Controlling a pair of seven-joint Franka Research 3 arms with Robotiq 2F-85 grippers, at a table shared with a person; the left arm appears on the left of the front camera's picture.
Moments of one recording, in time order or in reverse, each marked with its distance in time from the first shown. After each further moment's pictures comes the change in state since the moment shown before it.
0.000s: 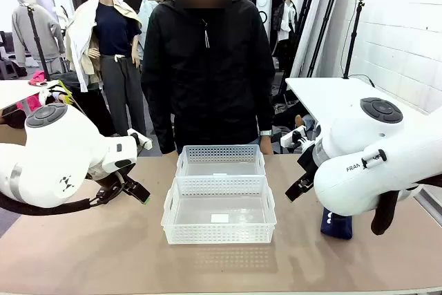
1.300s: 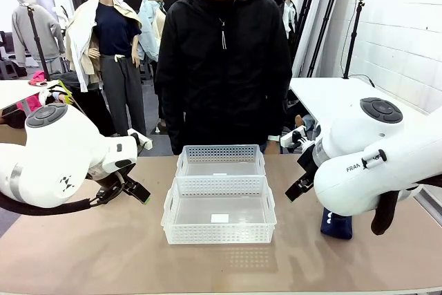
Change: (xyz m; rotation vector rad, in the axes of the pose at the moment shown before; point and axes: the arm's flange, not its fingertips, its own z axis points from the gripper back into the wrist) left arm 0.000 -0.001 0.000 0.000 0.000 -0.001; right arm 0.000 0.000 0.000 0.000 0.000 0.000
